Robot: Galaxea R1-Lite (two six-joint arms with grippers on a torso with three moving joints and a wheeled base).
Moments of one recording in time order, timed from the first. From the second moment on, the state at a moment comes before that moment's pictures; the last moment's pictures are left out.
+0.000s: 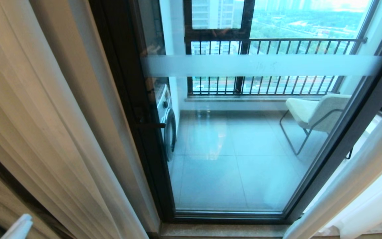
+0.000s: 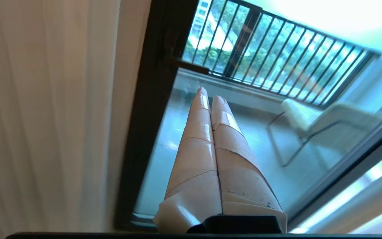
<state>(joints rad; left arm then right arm) 1.12 0.01 -0.08 -0.28 -1.17 -0.66 0.00 0.00 -0.01 0.04 0.06 -0.09</state>
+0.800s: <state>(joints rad) 0.14 0.41 0.00 -0.26 -0.52 -0.14 0.00 0.00 -0.01 0.04 0.05 -0.09</state>
